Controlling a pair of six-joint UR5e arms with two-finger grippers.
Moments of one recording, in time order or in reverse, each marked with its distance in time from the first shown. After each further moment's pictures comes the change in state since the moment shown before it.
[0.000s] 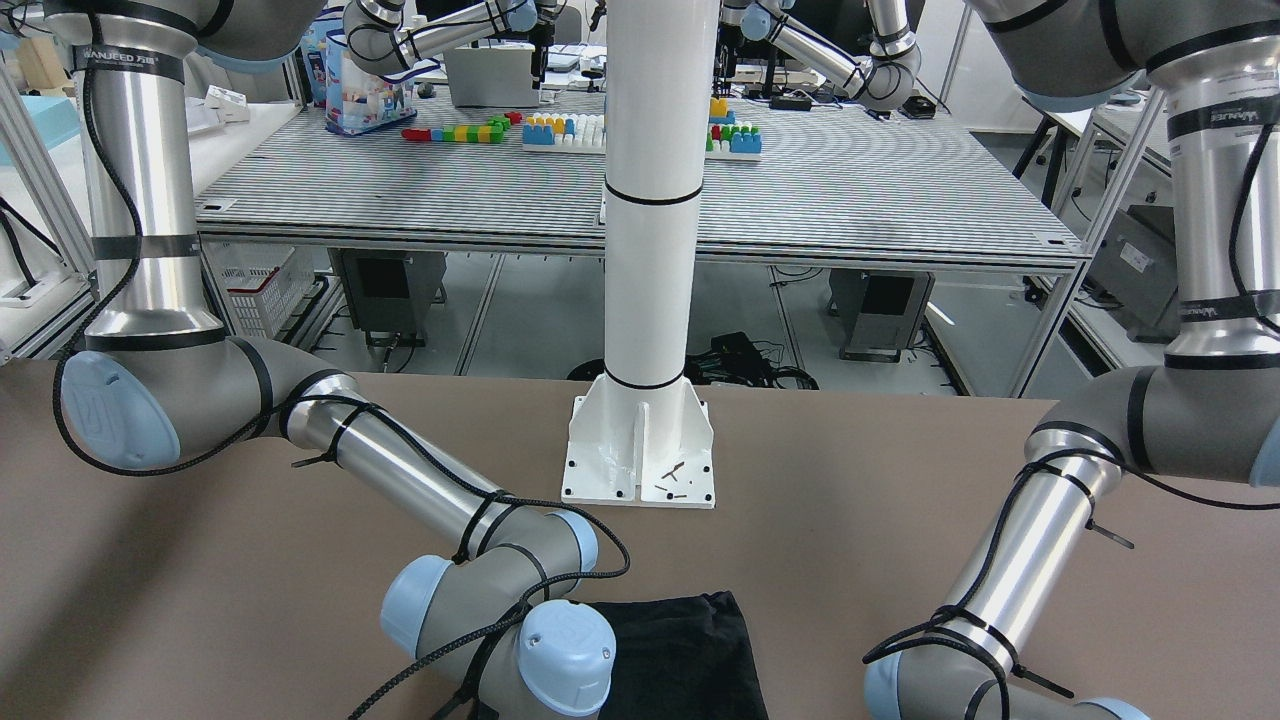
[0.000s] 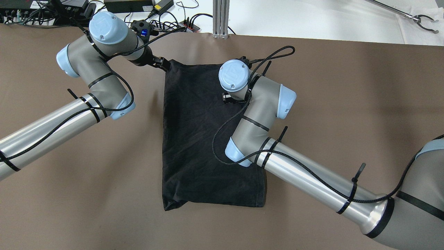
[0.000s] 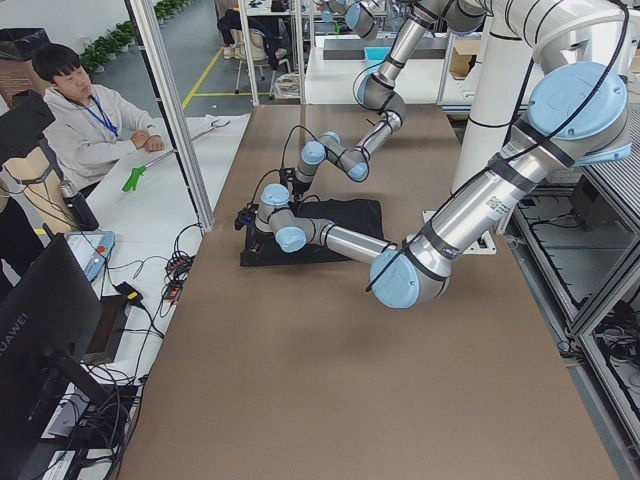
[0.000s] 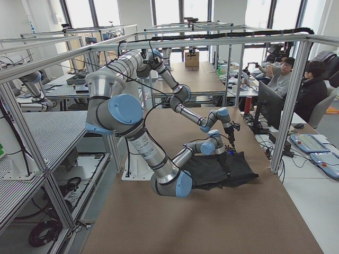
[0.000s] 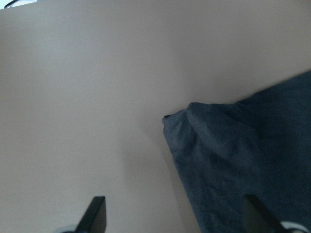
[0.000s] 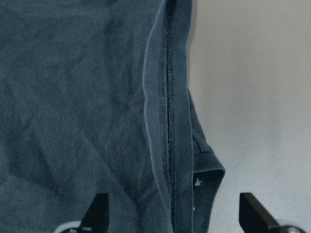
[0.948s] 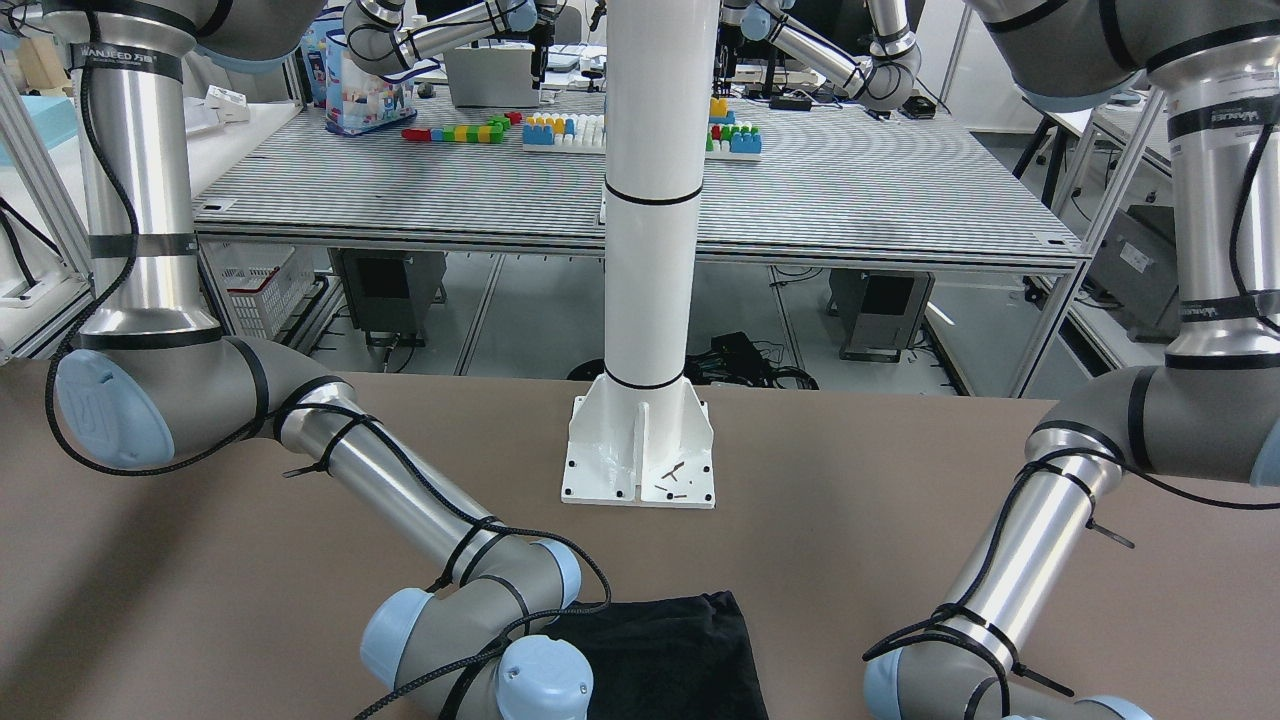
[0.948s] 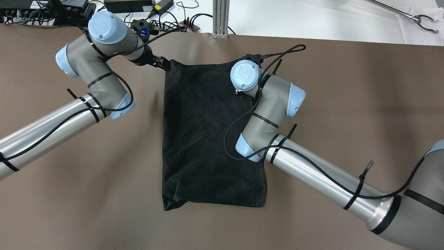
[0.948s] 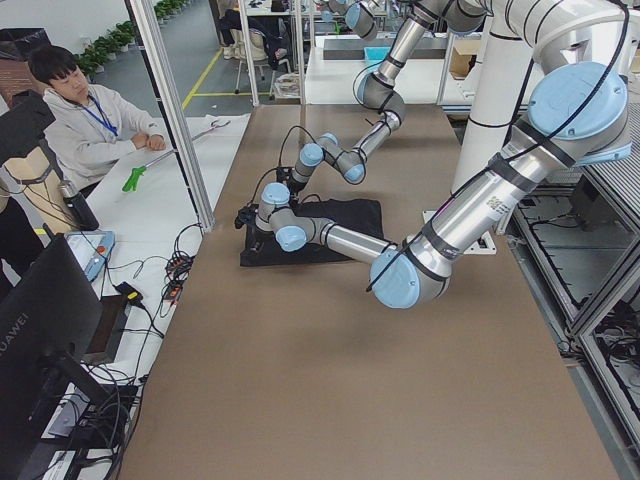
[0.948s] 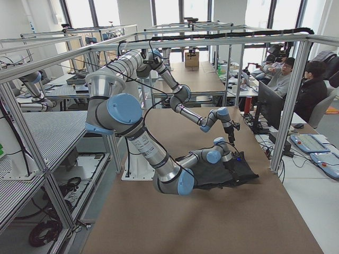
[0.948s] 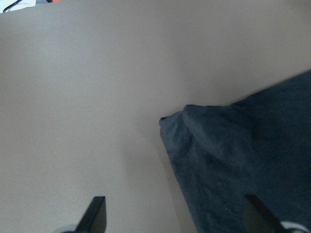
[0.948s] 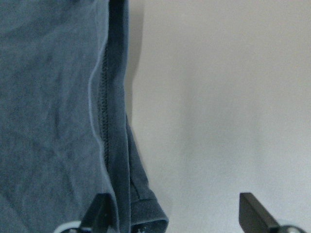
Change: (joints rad) left arm -0.001 0.004 -0.012 -0.001 -0.002 -0.001; right arm 0.028 -0.026 -0.036 0.051 -0.088 -0.011
